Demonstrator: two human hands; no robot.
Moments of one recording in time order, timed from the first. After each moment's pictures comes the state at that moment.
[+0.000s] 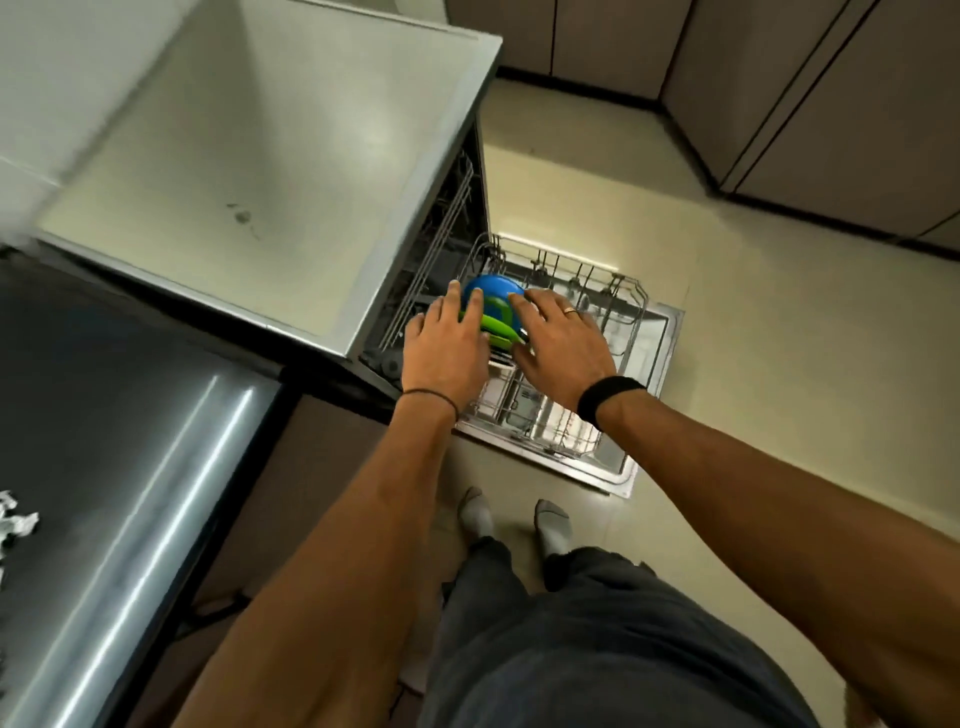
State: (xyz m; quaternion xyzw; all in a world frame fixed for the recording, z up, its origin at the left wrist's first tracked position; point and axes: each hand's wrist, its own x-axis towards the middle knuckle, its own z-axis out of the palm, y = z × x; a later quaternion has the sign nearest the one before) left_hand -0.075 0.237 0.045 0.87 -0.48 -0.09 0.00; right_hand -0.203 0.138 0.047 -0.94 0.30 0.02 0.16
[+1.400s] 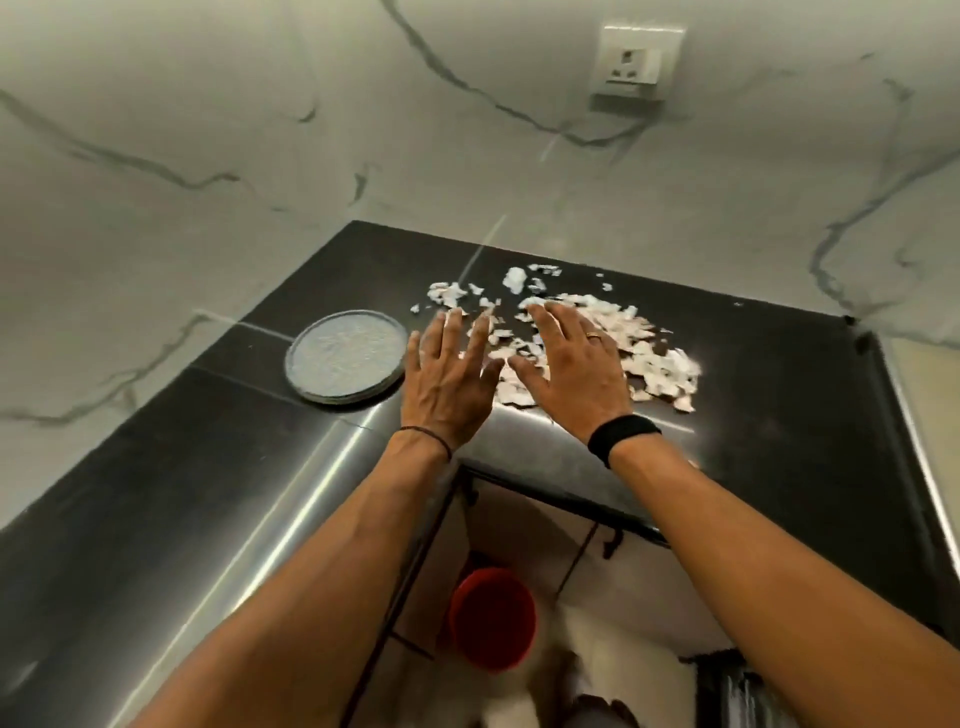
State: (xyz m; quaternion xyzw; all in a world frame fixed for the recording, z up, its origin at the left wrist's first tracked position) left_hand -0.094 0.883 0.165 0.96 0.21 0.18 0.04; right_hand 0.004 0.738 0.190 -0.89 -0.39 -0.12 0.19
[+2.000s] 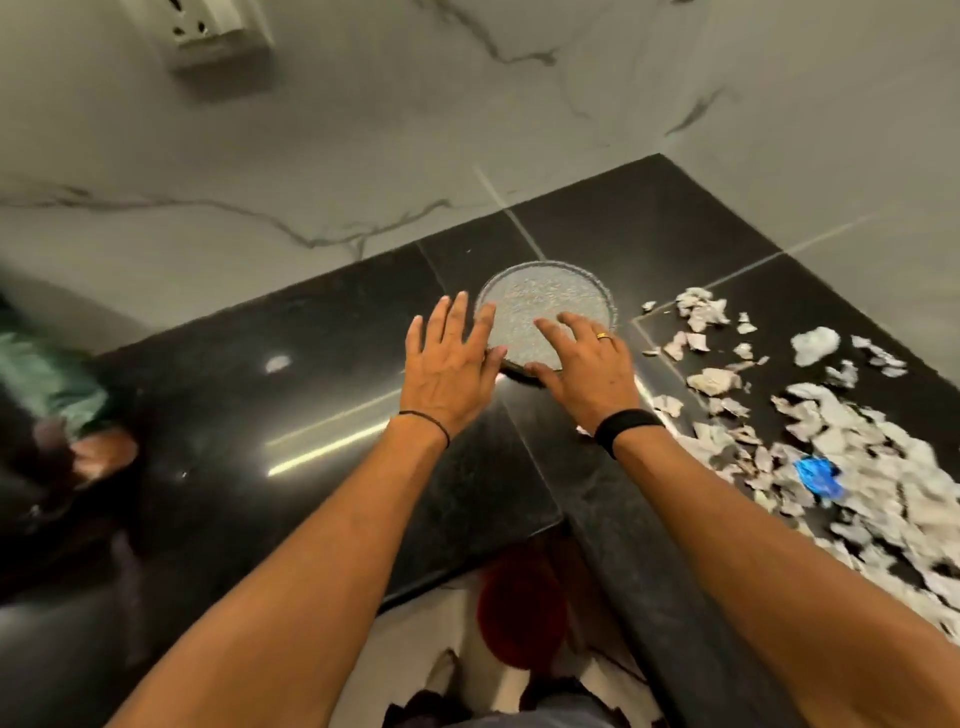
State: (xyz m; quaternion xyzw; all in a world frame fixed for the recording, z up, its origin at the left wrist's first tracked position) left_hand -0.160 1.007 0.117 0.83 0.55 0.11 -0.04; right_hand 0.029 0.975 0.108 -0.71 -0.69 0.04 0.15
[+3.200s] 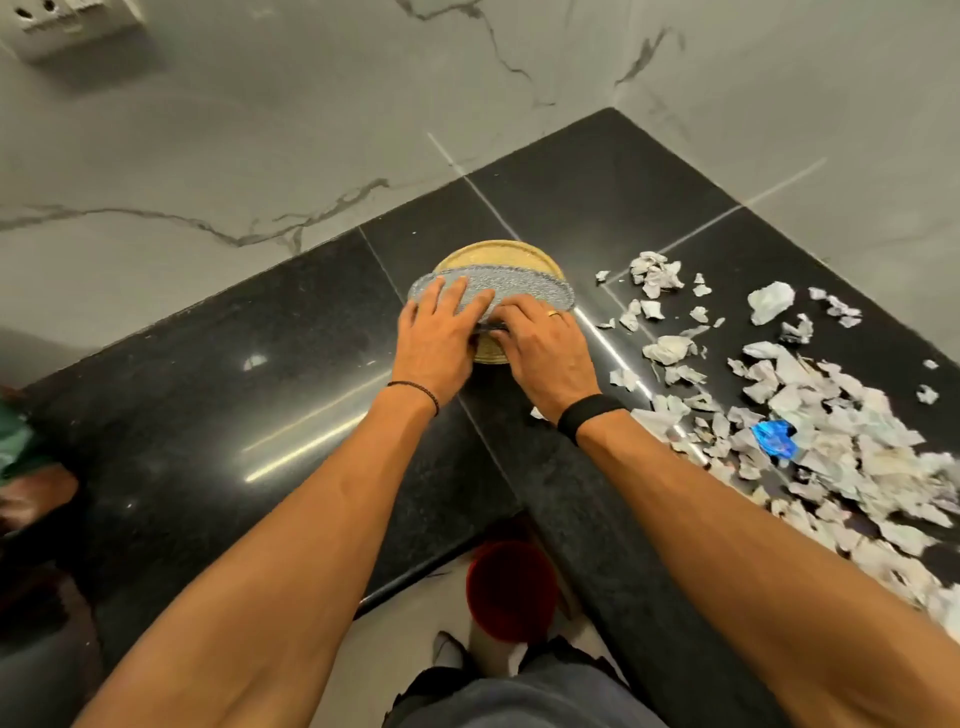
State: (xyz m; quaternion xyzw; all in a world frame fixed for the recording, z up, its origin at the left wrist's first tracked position) left_hand -0.105 1.037 0.110 0.86 0.51 0.06 0.04; right_hand 0.048 0.983 0.090 -0.64 -0.72 -0.01 0.28
